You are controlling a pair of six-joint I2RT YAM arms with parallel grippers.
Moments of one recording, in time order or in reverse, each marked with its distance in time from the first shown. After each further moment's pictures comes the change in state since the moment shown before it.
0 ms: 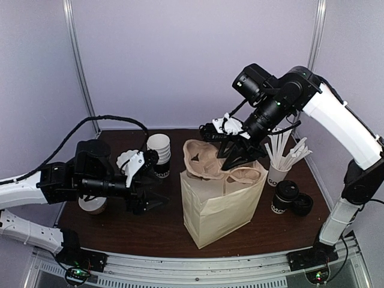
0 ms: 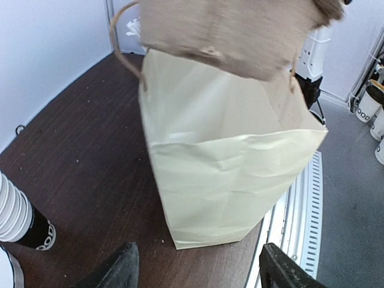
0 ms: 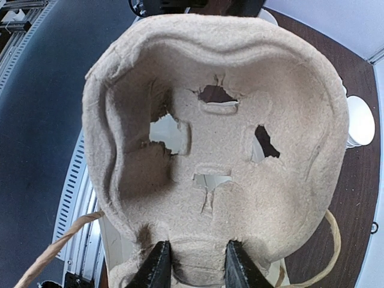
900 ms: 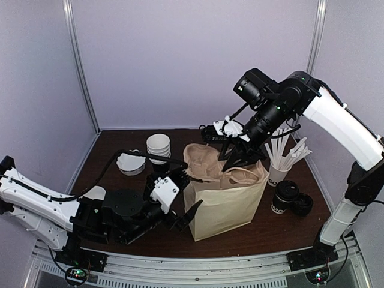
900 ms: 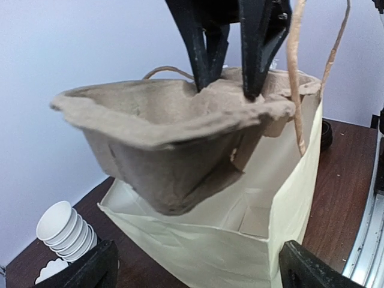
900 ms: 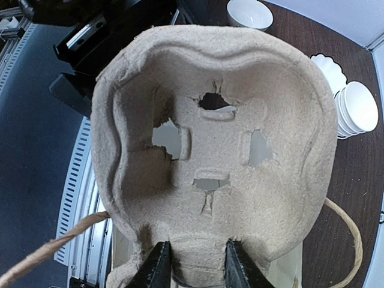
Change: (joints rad) left arm -0.475 0.319 -0.056 0.615 -0.933 0.123; right arm -0.018 -0.040 -0.096 0.061 -0.002 0.044
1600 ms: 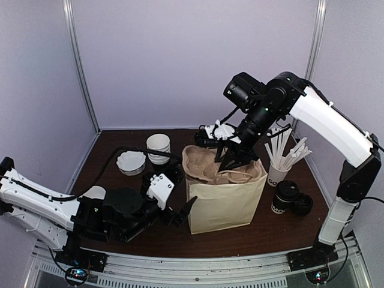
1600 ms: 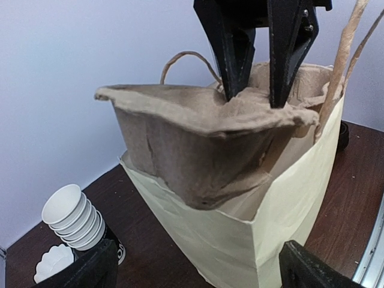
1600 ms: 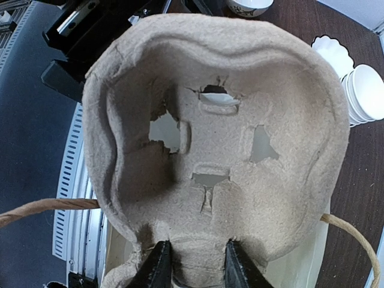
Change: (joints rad) left arm 0.037 -0.024 -0.050 0.013 -0.040 -0.047; right arm 0.000 0.087 0.052 -0.039 0.043 -0.002
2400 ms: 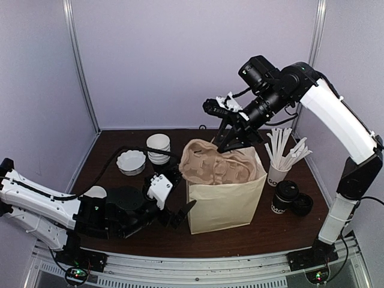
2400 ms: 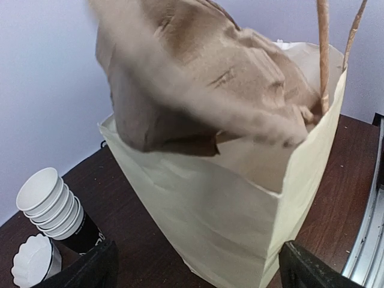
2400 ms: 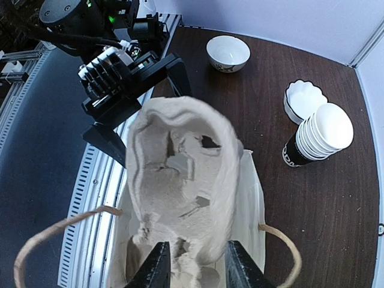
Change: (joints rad) left arm 0.060 -0.012 -0.048 -0.016 0.127 -0.084; right arm -0.110 -0.002 0.111 0.045 -0.213 0.030
